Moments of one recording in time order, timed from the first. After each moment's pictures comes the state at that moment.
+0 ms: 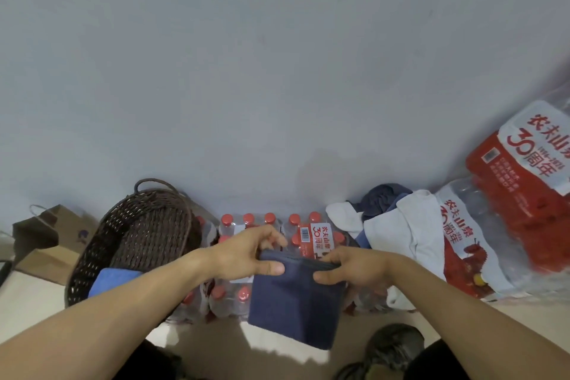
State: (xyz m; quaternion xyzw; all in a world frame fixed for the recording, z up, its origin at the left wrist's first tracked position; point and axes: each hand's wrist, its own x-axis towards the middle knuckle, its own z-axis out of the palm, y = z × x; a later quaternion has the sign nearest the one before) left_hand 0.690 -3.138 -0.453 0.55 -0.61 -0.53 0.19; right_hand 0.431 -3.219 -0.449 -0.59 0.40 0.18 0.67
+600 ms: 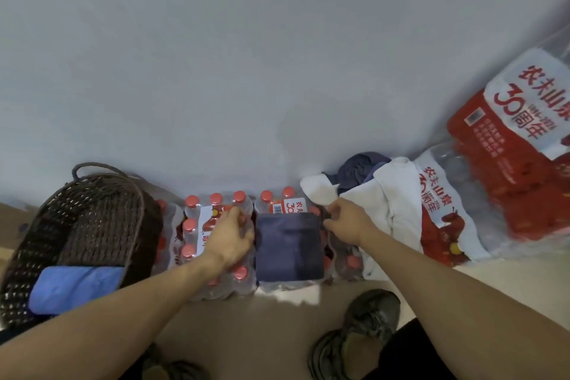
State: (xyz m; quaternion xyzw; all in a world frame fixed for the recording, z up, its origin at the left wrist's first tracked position) left_hand 0.641 -3.174 -0.558 0.77 -0.50 -0.34 0.21; right_hand 0.394 -3.274 -0.527 -0.67 0.64 -0.02 0.38
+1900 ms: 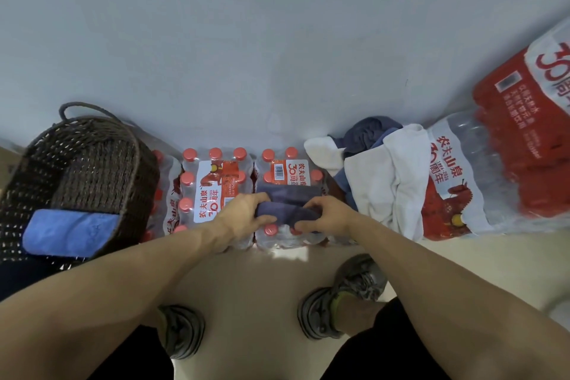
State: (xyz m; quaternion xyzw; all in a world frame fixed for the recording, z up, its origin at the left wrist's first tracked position) left_hand 0.627 -3.156 -0.603 0.65 -0.63 -0.39 0.15; right_hand 0.399 -3.233 -0.562 -0.65 0.53 0.11 0.53
